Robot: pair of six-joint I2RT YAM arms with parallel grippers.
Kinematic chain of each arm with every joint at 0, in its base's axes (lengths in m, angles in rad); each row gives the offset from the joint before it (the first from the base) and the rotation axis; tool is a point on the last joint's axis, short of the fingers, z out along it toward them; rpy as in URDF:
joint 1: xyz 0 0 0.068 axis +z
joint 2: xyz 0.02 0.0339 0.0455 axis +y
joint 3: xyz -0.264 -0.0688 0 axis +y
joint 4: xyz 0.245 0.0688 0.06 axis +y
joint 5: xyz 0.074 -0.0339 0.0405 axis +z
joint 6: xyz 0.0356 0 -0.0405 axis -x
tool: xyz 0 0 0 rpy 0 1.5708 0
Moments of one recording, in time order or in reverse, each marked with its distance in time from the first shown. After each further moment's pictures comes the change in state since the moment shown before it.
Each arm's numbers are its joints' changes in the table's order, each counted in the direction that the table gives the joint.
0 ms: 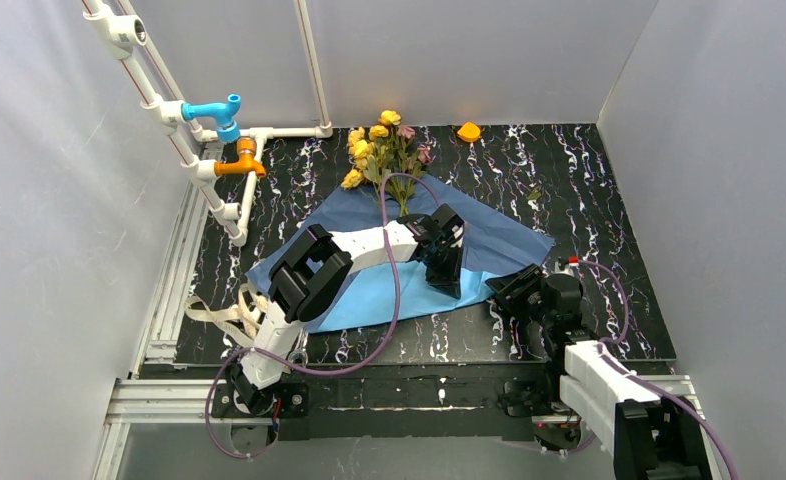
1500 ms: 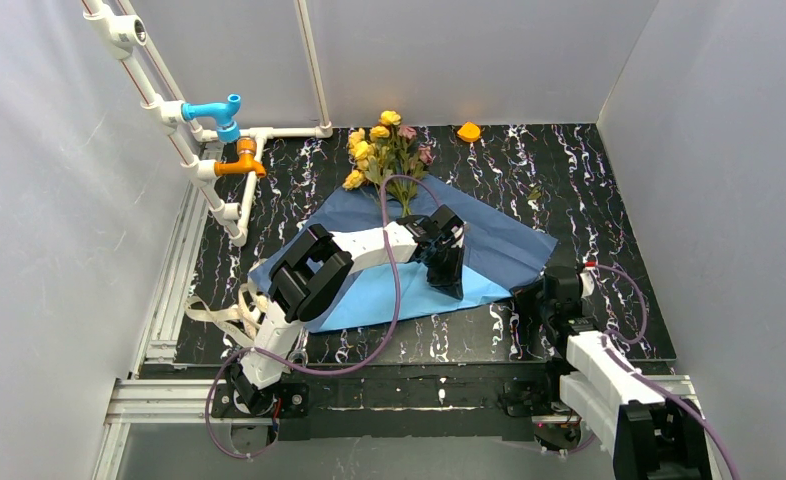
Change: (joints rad) left arm 0.003 0.001 0.018 -0.044 -0.031 0.014; right arm -0.005 0.023 -0.103 0.244 -0.295 -0.067
